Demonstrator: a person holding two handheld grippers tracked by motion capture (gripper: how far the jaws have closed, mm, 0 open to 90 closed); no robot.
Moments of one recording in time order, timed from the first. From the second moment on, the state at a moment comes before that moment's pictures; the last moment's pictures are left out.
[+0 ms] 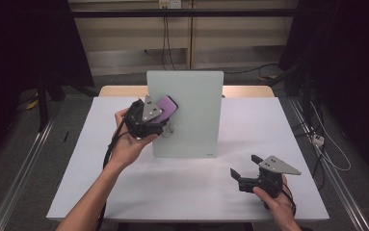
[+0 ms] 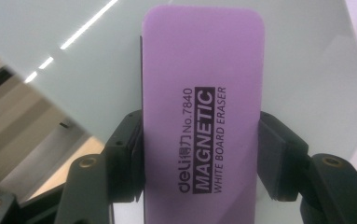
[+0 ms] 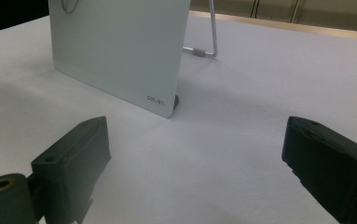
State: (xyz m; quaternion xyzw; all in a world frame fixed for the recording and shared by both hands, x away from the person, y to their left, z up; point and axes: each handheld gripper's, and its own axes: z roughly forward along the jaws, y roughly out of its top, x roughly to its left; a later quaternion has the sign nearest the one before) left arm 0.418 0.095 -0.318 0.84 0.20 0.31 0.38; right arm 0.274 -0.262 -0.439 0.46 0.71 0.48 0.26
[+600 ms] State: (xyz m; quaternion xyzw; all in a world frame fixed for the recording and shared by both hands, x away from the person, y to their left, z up) left arm 0.394 0.066 -0.375 0.90 0.14 0.29 0.31; right arm 0.274 -0.262 -0.439 0.45 0.71 0.47 0.26
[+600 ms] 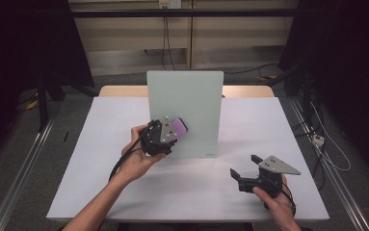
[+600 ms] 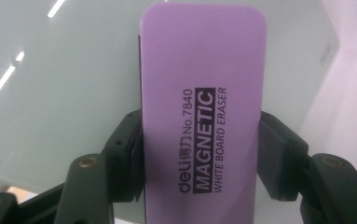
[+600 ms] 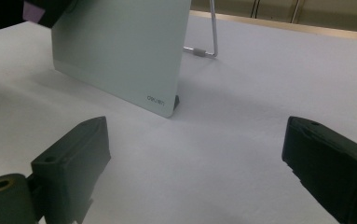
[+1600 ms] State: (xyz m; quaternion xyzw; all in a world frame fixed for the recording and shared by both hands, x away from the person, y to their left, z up) left arm 0.413 0.096 -0.334 0.86 0.19 0.31 0.35; right arm 0.274 -0.261 -0.439 0.46 0.71 0.47 0.26
